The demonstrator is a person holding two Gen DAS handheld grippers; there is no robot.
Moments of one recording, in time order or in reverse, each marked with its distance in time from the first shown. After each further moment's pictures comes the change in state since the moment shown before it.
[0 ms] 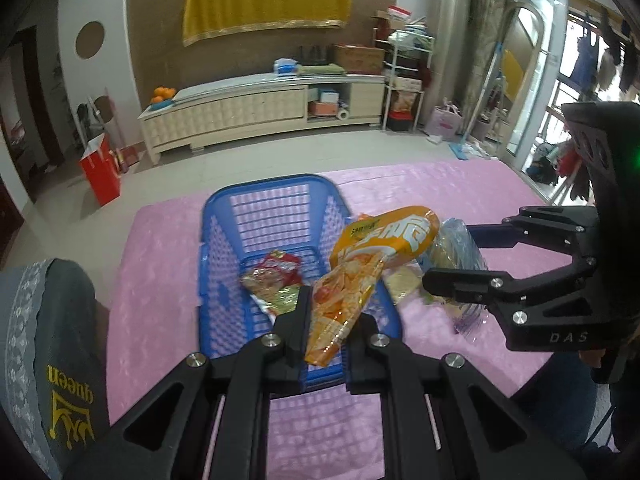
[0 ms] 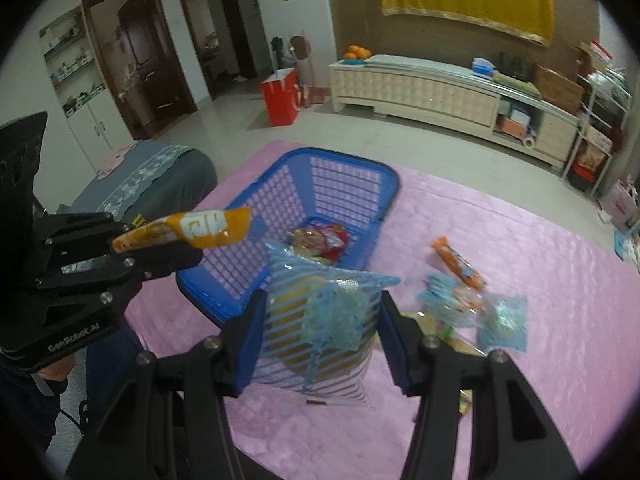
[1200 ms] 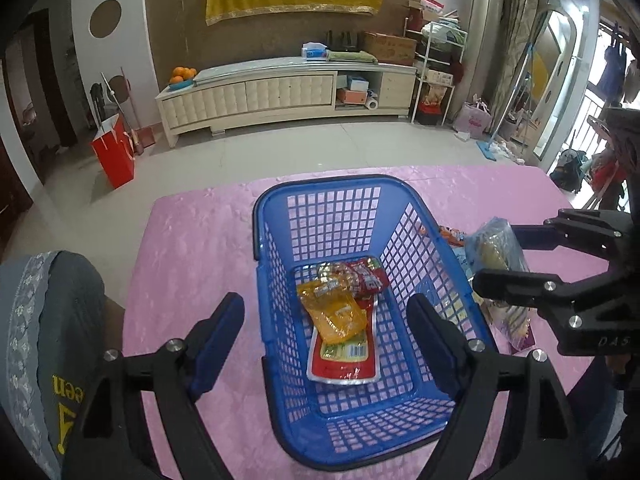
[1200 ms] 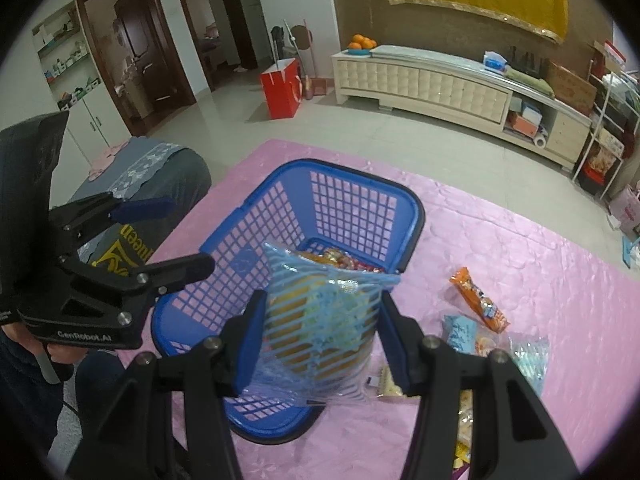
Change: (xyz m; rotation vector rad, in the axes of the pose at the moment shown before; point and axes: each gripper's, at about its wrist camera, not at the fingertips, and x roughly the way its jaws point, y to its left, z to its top) left arm 0.048 0.063 0.022 -0.047 0.047 0.048; right arm 0.049 -0.001 0.043 -0.001 0.036 0.004
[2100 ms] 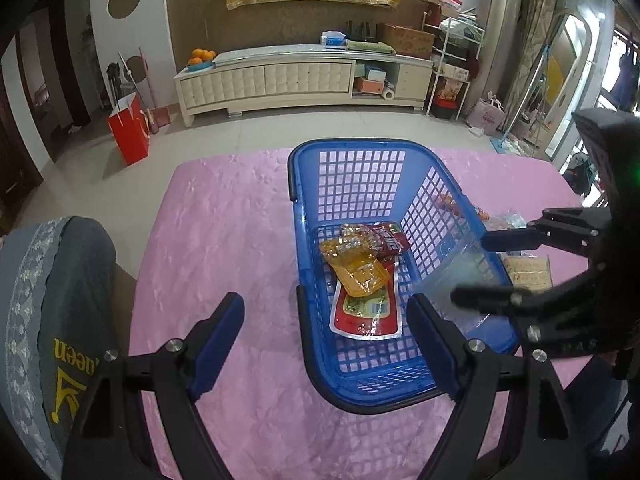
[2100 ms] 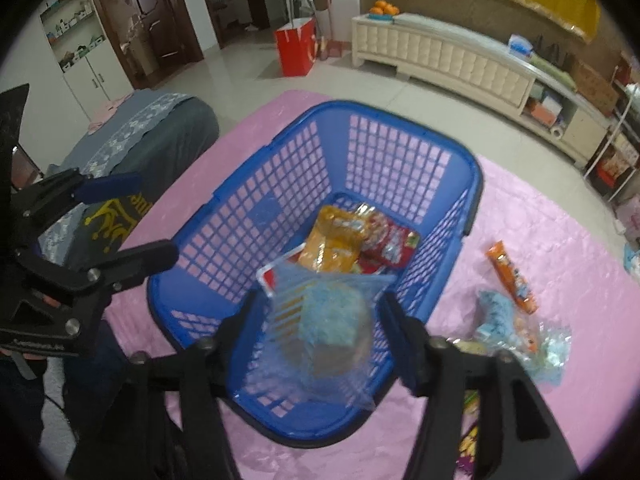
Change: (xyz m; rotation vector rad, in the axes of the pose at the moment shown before) left arm -0.013 0.023 -0.040 -0.055 0.035 0.024; right arm 0.045 0.031 -0.014 -0.061 0.163 0.006
